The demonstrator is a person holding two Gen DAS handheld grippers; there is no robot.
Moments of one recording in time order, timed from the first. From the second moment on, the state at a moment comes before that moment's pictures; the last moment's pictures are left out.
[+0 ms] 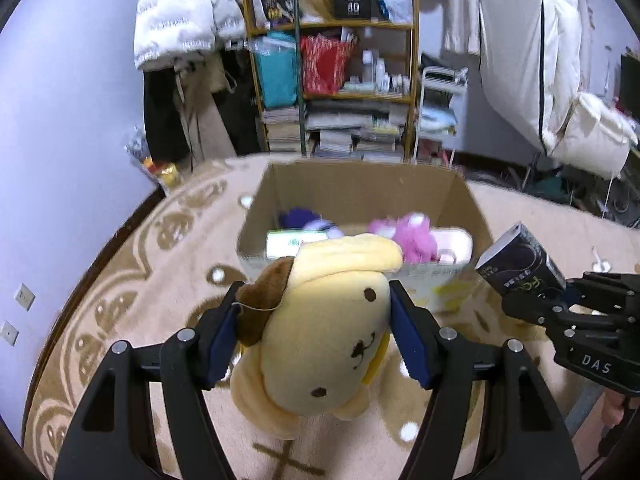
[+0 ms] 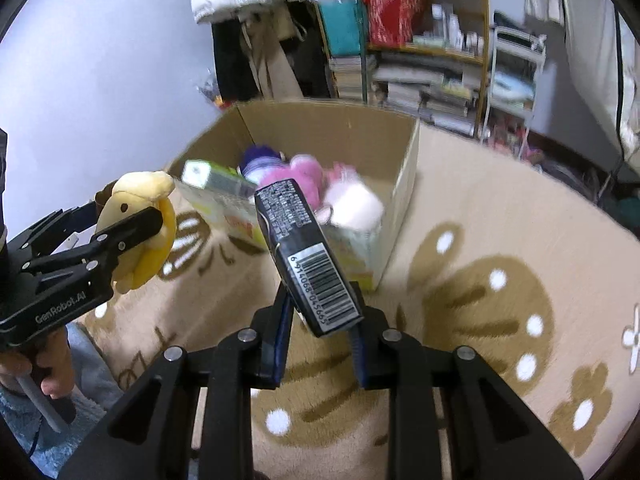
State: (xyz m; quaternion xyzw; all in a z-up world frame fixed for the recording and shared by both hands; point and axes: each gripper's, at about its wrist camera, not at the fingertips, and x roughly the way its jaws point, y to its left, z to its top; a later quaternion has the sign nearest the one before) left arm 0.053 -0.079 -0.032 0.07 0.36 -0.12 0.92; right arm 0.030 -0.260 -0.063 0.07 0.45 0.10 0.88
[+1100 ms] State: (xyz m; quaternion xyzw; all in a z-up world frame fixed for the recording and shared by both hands) left arm 0.121 -0.098 0.037 0.07 0.25 -0.13 0.96; right arm 0.071 -0.268 -0.009 0.08 0.29 0.06 0.95
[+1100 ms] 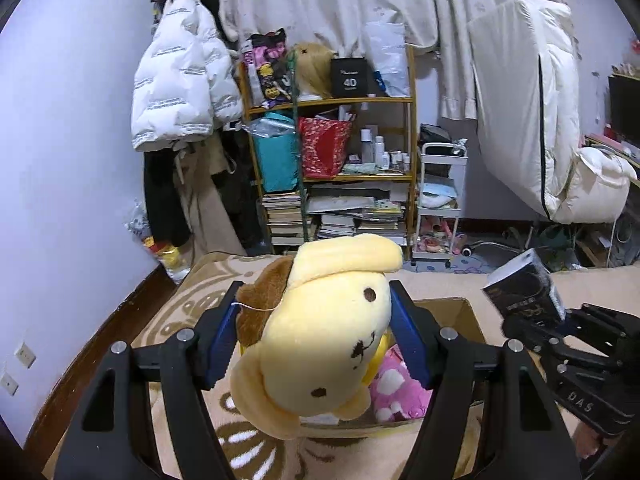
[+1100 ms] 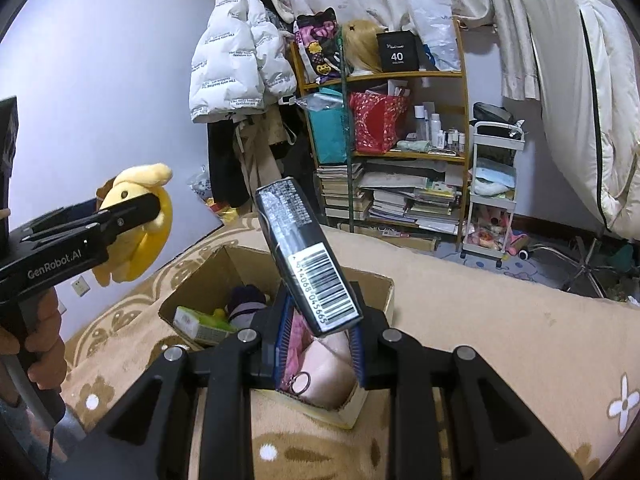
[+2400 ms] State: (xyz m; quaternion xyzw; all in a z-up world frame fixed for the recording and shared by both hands) left arm 0.146 -0.131 -0.047 0.12 0.35 -0.17 0.91; right arm 0.106 -0.273 -0.065 0.09 0.36 0.09 0.92
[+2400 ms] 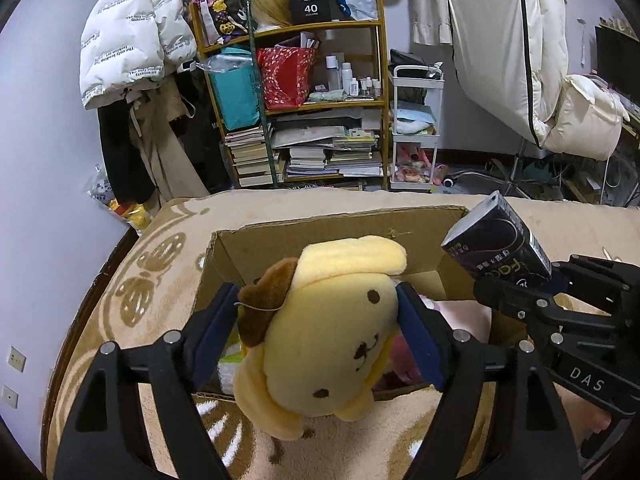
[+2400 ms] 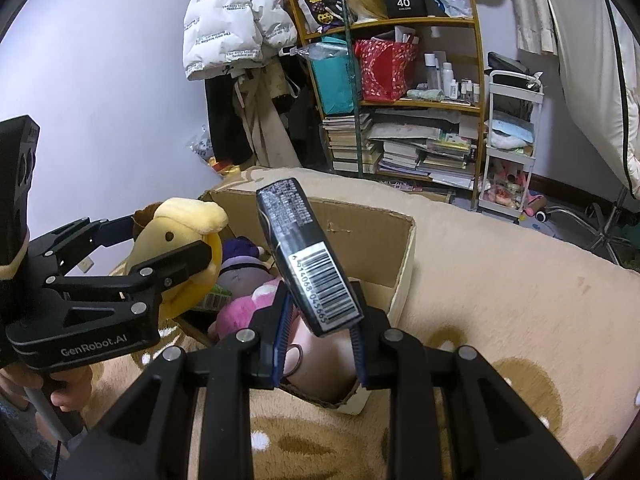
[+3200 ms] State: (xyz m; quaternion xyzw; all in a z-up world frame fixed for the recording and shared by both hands) left arm 0.113 -0.083 -0.022 0.08 0.34 -0.11 0.93; right arm 0.085 -0.277 -0.051 0.10 0.35 0.09 0.93
